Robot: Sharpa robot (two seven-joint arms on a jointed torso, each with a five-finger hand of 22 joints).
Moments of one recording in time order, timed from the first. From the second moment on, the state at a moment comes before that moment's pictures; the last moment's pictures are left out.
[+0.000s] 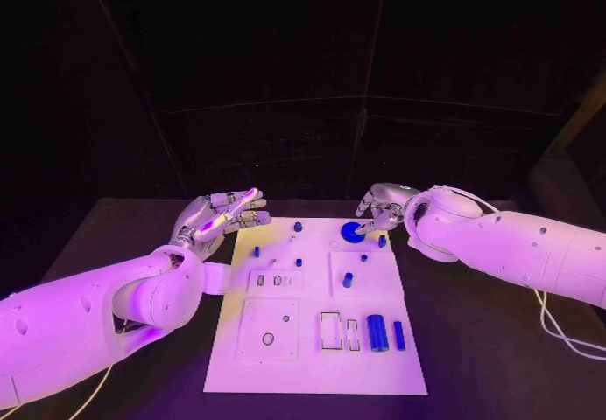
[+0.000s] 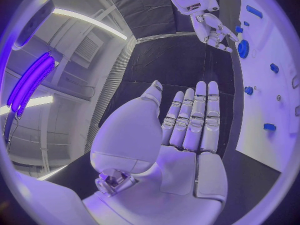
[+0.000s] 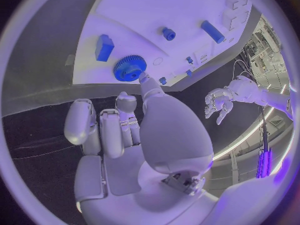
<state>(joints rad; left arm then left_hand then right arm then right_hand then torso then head) 1.19 -0.87 -0.05 1.61 0.07 -0.38 0.56 1.35 0.01 0.01 0.20 0.12 0.96 0.22 0.08 0.07 1.01 0.18 0.09 0.06 1.07 0.14 0.14 0.12 0.17 0.94 0.25 0.22 0.08 1.30 -0.70 -0.06 1.23 -1.41 -0.21 -0.20 1.34 -0.07 -0.03 0.09 0.26 0.91 0.15 0.10 0.07 1.29 0.06 1.01 0.98 1.46 -0.02 1.46 1.29 0.09 1.30 0.10 1.41 1.15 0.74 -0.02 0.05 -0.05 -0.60</state>
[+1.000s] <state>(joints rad) 1.19 -0.86 -0.05 1.60 0.07 -0.37 0.56 1.35 0.01 0.01 0.20 0.12 0.96 0.22 0.08 0.07 1.01 0.18 0.09 0.06 1.07 0.14 0.14 0.12 0.17 0.94 0.25 0.22 0.08 1.30 -0.64 -0.06 1.17 -1.42 -0.11 -0.21 1.38 -0.05 -0.04 0.08 0.28 0.90 0.15 0.12 0.07 1.31 0.07 1.10 1.08 1.47 -0.02 1.47 1.31 0.09 1.31 0.10 1.41 1.16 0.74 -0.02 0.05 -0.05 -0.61</state>
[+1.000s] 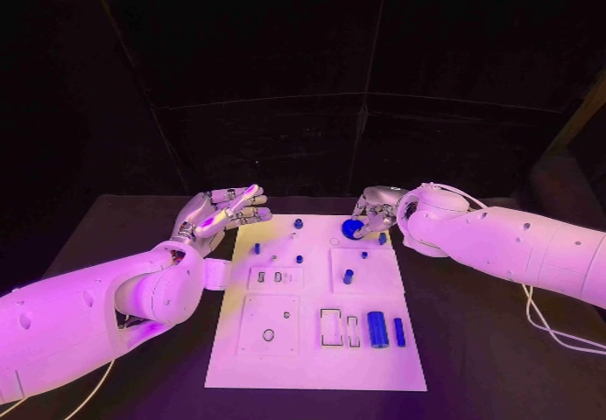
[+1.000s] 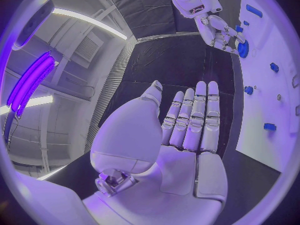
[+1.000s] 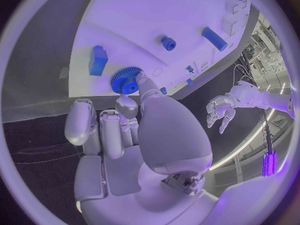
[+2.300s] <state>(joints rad) 1.19 -0.86 -0.05 1.59 0.07 -0.37 0.55 1.34 0.02 0.01 0.20 0.12 0.96 0.22 0.08 0.07 1.01 0.18 0.09 0.06 1.07 0.14 0.13 0.12 0.17 0.94 0.25 0.22 0.07 1.28 -0.65 -0.06 1.22 -1.52 -0.19 -0.25 1.42 -0.02 0.06 0.05 0.26 1.01 0.13 0.17 0.07 1.37 0.04 1.21 1.20 1.47 -0.02 1.48 1.31 0.08 1.36 0.08 1.45 1.24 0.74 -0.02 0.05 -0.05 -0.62</state>
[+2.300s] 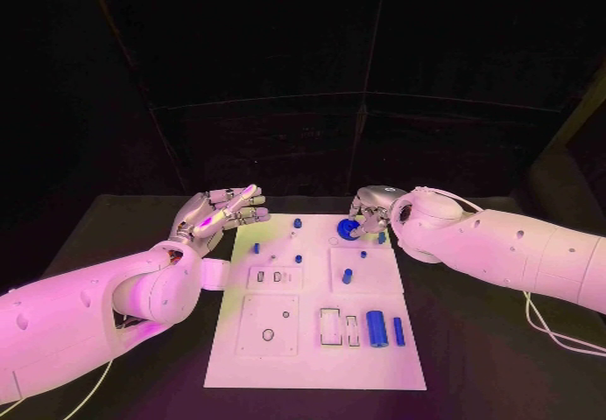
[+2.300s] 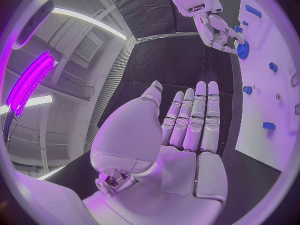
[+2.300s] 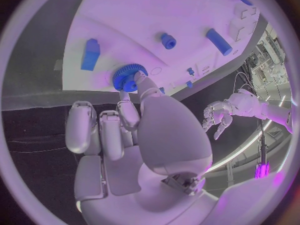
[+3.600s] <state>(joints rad) 1.19 -0.86 -0.05 1.59 0.07 -0.36 0.54 1.34 0.02 0.01 0.20 0.12 0.96 0.22 0.08 0.07 1.01 0.18 0.09 0.06 1.07 0.14 0.13 0.12 0.17 0.94 0.25 0.22 0.07 1.24 -0.48 -0.06 1.27 -1.67 -0.33 -0.33 1.39 -0.04 0.12 0.07 0.31 1.02 0.14 0.15 0.07 1.38 0.03 1.21 1.22 1.47 -0.03 1.48 1.31 0.06 1.39 0.08 1.47 1.30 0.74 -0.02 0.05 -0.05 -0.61</state>
